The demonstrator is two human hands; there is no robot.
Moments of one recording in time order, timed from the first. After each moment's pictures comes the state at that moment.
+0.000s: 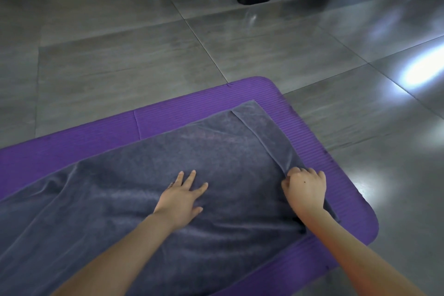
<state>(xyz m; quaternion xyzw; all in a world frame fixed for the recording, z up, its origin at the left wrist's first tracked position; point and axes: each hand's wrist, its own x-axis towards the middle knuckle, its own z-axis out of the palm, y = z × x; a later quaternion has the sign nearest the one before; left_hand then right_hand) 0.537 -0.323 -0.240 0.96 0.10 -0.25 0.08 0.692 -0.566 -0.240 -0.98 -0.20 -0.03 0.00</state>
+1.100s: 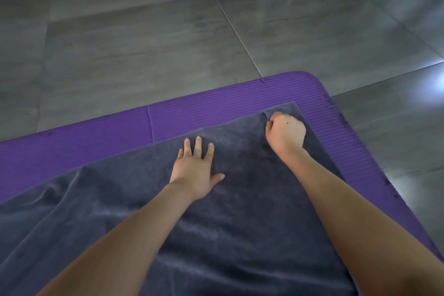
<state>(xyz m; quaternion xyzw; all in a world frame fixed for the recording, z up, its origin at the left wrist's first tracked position) 0.625 -0.255 -0.254 0.95 0.20 -0.24 0.06 0.810 -0.376 -0.262 -0.97 -0.24 0.00 0.06</state>
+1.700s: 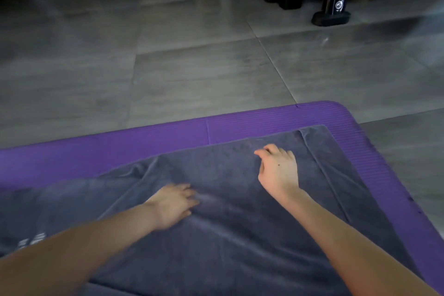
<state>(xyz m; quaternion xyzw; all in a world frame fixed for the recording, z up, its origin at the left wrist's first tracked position) 0.449 -0.201 -0.209 0.98 0.00 -0.21 -0.01 0.659 -0.366 -0.200 -0.89 -0.44 -0.07 0.13</state>
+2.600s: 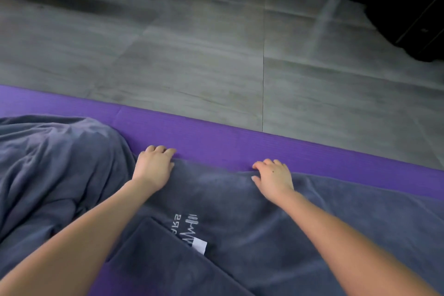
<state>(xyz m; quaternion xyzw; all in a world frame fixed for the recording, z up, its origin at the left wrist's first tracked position) 0.138 0.073 -0.221 0.87 0.49 -0.05 0.06 0.395 -0.065 -0.220 -0.81 -0.59 0.08 -0.06</state>
